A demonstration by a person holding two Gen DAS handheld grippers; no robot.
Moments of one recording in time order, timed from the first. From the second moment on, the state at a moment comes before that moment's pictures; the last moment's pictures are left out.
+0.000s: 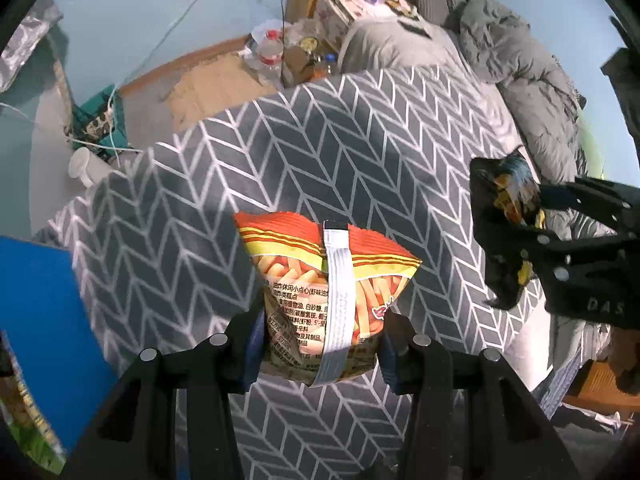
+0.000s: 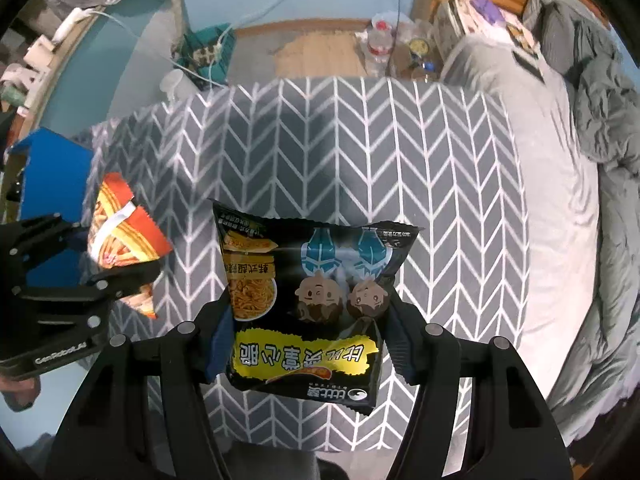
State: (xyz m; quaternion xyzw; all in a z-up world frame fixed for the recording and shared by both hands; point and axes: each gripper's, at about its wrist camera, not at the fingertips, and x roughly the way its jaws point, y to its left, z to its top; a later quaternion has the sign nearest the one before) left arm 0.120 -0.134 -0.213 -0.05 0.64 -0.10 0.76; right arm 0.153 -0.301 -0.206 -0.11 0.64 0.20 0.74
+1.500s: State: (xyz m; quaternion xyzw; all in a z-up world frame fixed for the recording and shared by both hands) left arm -0.008 0.017 -0.084 -0.18 0.54 0.04 0.82; right arm 0.082 -0.112 -0.104 -0.19 0.54 0.39 0.72
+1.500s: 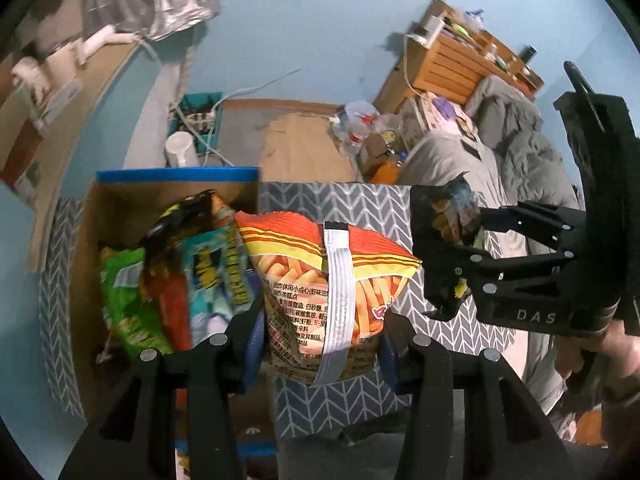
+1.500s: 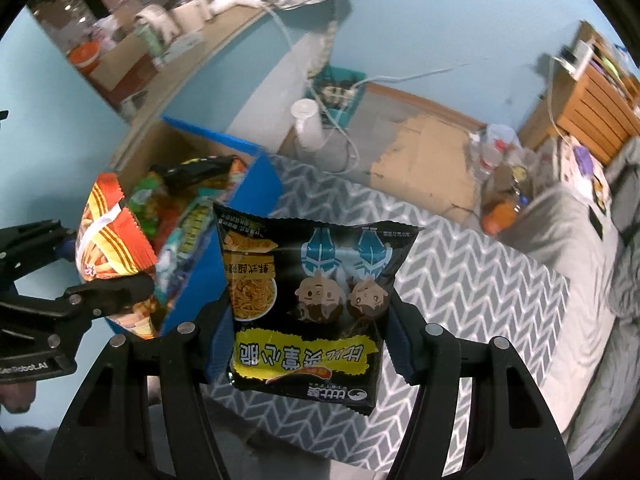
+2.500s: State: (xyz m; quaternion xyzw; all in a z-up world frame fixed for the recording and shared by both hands) left arm -0.102 0.136 -0.138 -0.28 0.55 0.18 0.77; right arm 0.025 0.042 -0.130 -0.25 0.54 0.49 0.64
